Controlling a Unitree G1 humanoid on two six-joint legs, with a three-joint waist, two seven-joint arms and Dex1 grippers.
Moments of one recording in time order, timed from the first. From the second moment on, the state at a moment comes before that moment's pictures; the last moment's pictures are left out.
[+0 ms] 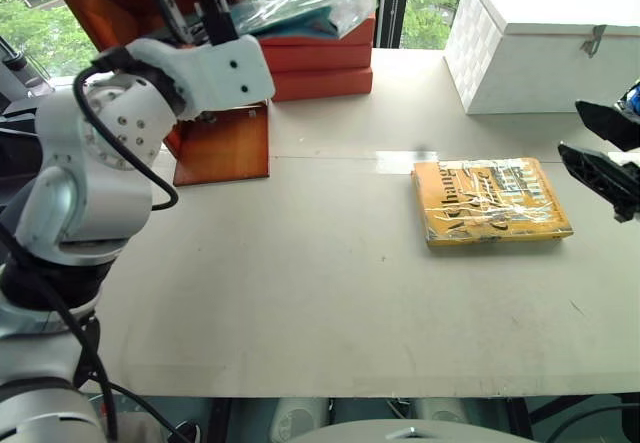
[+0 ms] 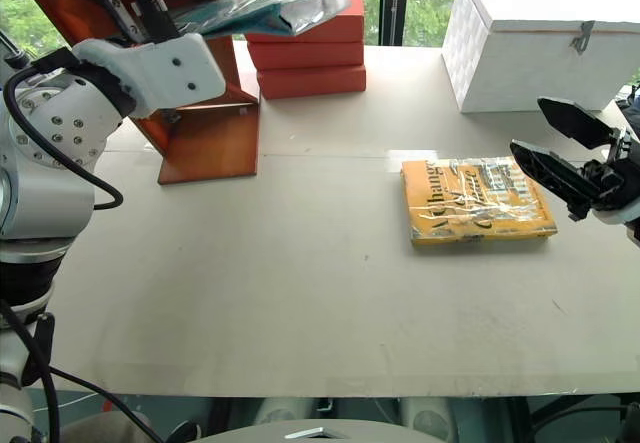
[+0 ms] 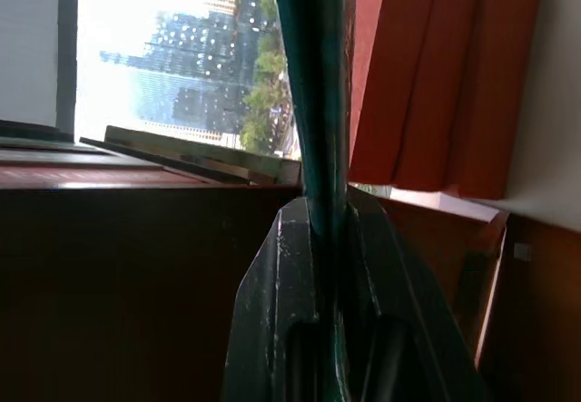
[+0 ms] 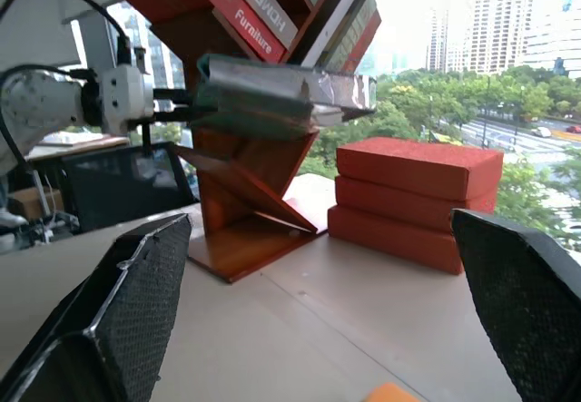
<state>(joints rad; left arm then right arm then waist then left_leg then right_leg) -0.73 1.04 -0.14 -0.41 0.47 0.52 -0.66 -0.27 -0.78 -0.51 -0.21 1.08 0.51 0.97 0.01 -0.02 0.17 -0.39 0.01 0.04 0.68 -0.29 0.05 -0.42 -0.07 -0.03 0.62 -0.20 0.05</state>
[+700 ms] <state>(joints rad) -0.61 1.07 -0.13 -0.46 0.69 0.73 -0.79 -0.35 -0.71 -0.43 -0.16 1.06 0.53 0.99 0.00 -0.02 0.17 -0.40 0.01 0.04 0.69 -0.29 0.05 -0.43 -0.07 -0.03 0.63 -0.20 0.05</state>
